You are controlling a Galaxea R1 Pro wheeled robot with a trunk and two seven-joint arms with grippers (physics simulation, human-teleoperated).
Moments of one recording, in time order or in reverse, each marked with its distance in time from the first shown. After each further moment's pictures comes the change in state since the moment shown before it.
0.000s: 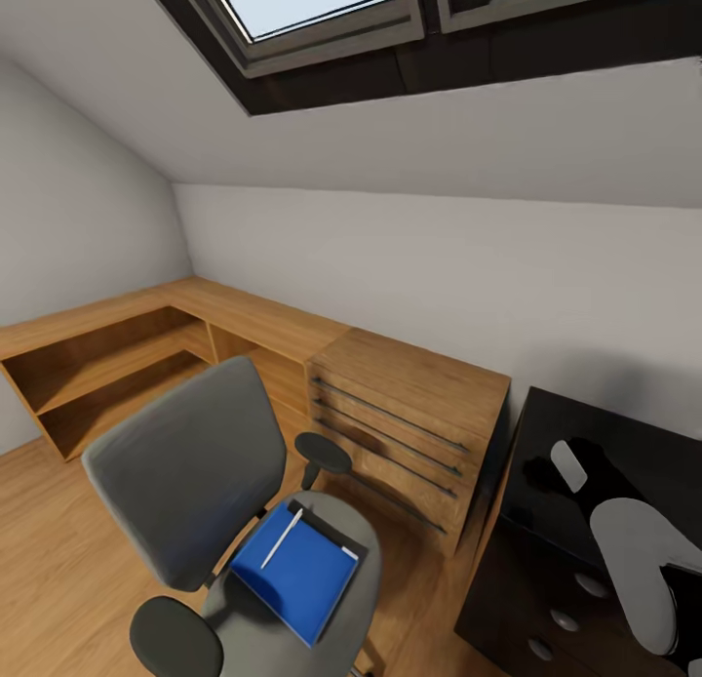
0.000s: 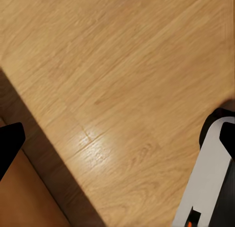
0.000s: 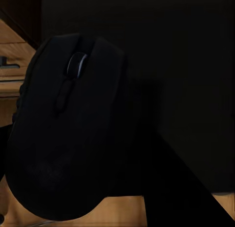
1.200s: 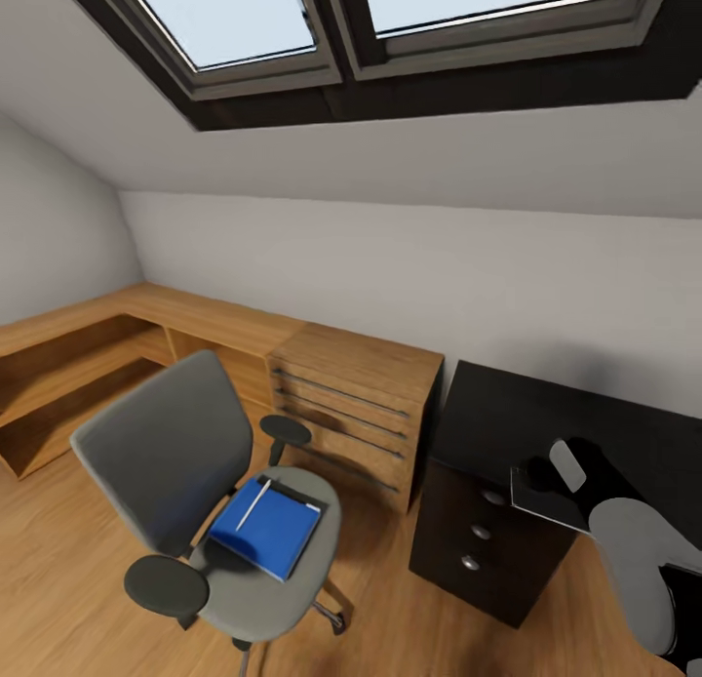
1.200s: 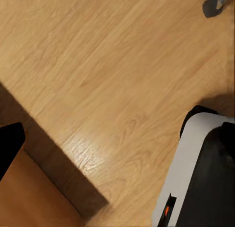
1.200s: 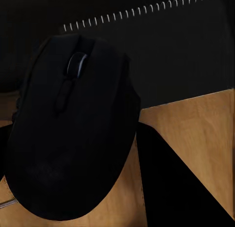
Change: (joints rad) left arm 0.000 -0.044 -0.003 -0.022 0.001 0.002 -0.001; right arm 0.000 0.004 0.000 -0.001 0.000 -0.005 0.000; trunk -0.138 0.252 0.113
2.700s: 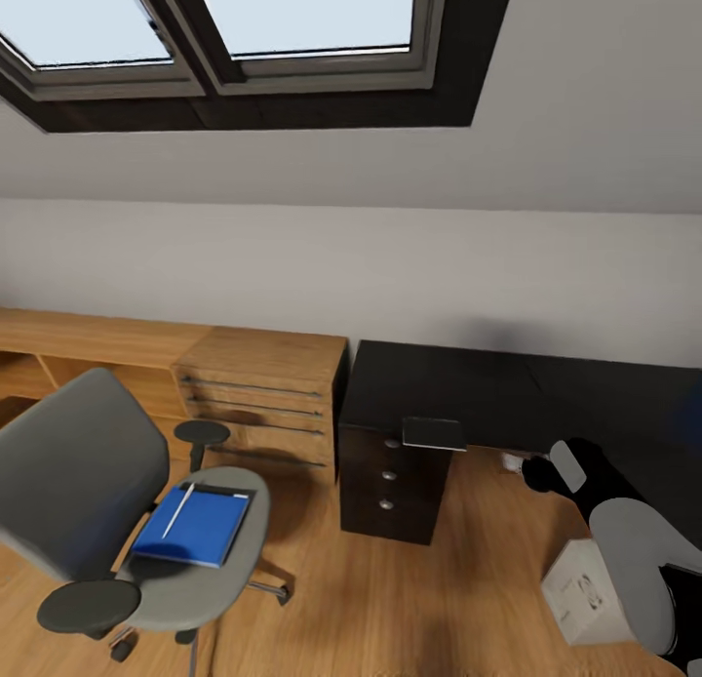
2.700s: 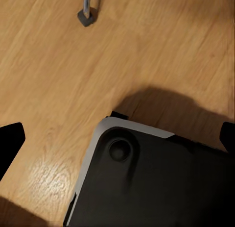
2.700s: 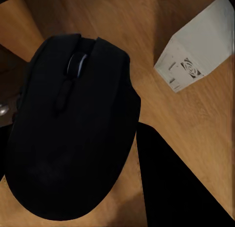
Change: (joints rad) left arm 0.000 -0.224 -0.001 -0.141 -0.002 -0.004 -0.011; right arm 0.000 -0.001 0.000 0.002 0.000 -0.005 0.006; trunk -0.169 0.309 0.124
